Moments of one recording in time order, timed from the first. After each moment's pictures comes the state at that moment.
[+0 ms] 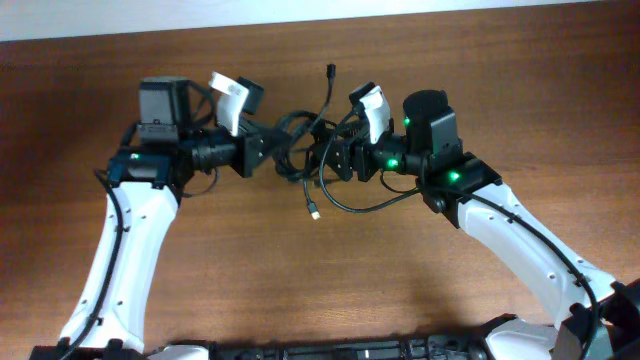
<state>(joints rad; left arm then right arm) -0.11 1.45 1.23 -0.65 0.91 0.17 0.40 1.44 0.96 -0.01 -0.63 0.20</state>
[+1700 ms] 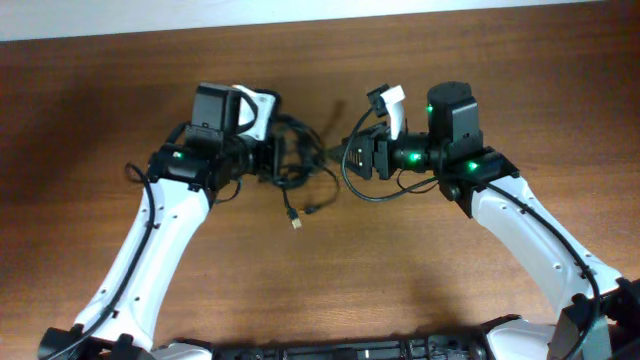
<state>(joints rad) -0.27 1.48 1.23 -0.70 0.29 -0.16 0.28 1.45 0.96 -0.09 -0.93 0.31</state>
